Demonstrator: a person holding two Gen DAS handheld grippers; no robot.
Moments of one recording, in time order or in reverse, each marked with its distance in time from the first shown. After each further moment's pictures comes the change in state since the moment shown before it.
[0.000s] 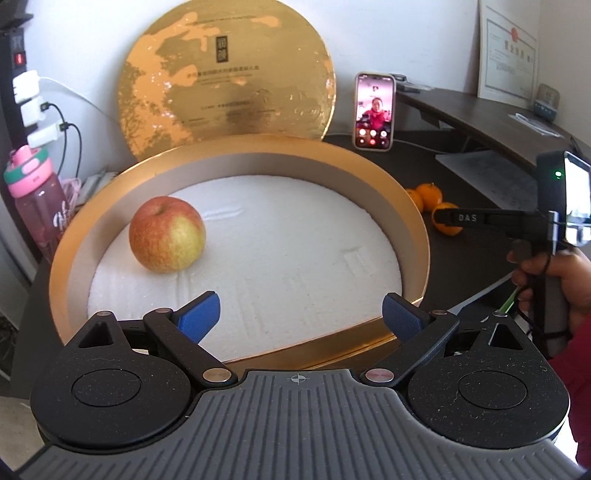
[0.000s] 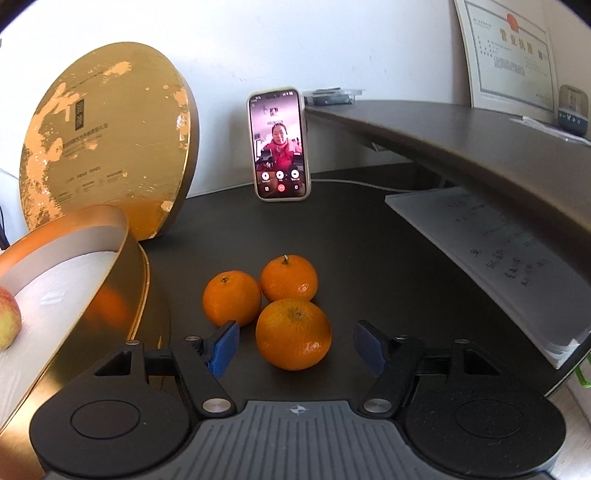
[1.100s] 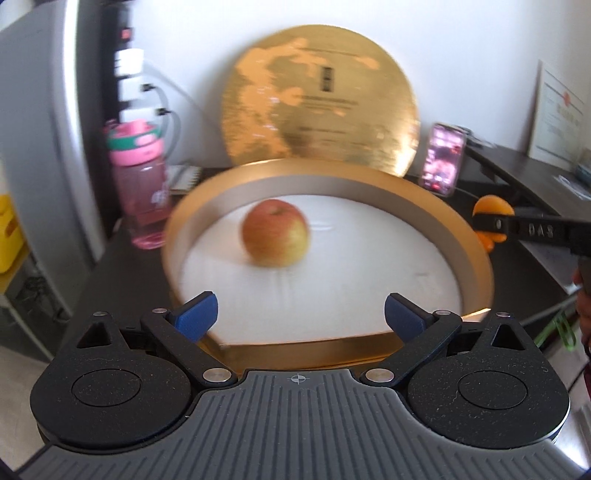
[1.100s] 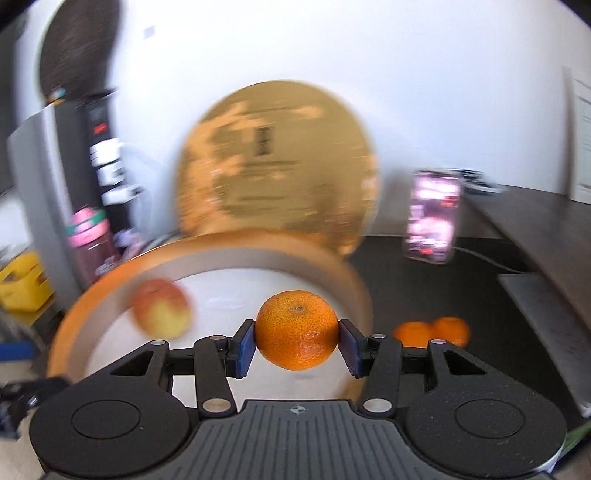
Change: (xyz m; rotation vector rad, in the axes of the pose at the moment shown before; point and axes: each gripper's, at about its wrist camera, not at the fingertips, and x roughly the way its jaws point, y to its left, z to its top) left arm -0.057 0.082 -0.026 -0.207 -0.099 0.138; right arm -0.116 0.130 0.010 -0.248 -0.050 0.307
